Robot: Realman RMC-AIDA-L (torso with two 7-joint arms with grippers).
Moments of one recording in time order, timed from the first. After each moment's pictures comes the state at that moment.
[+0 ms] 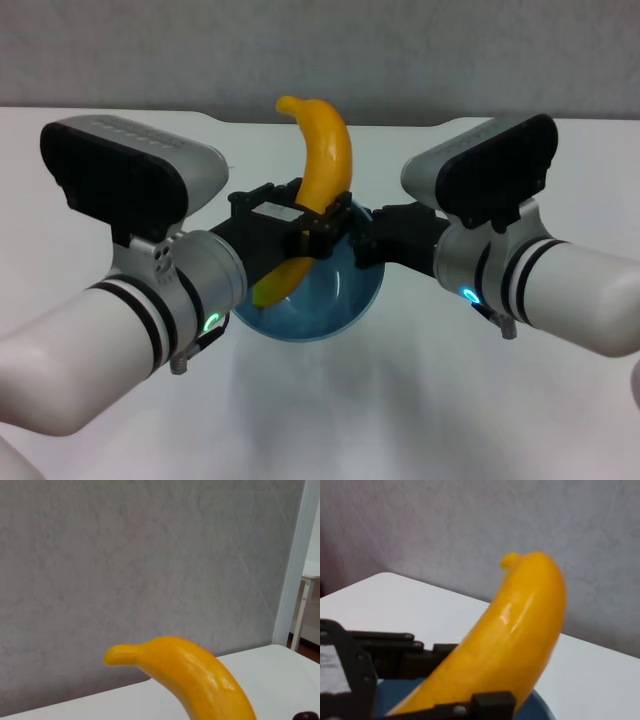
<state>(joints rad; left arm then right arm) -0.14 -2.03 -1.03 -1.61 -0.13 0.27 2.84 0.45 2.01 1.05 1.31 0.30 -0.33 -2.93</state>
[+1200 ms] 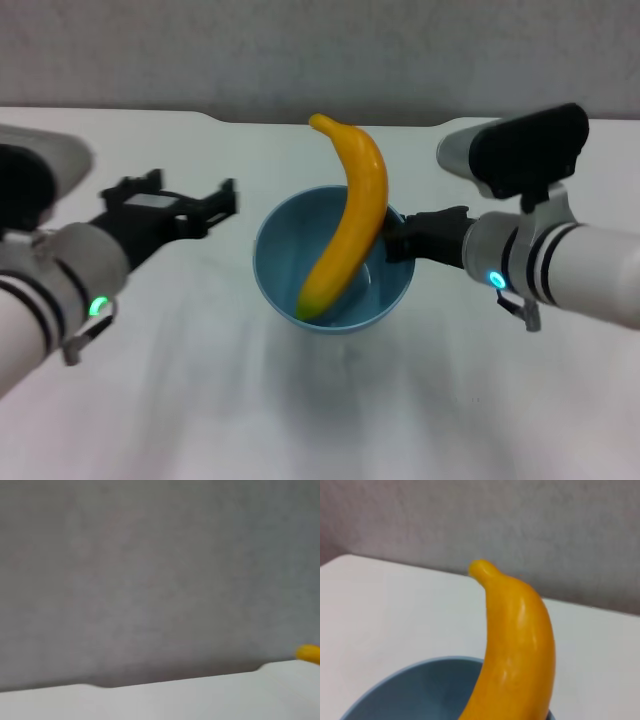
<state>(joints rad) -0.03 -2.03 -1.20 -1.61 -0.08 0.28 2.83 0.49 2.00 1.15 1.26 0.44 -0.46 -2.96</state>
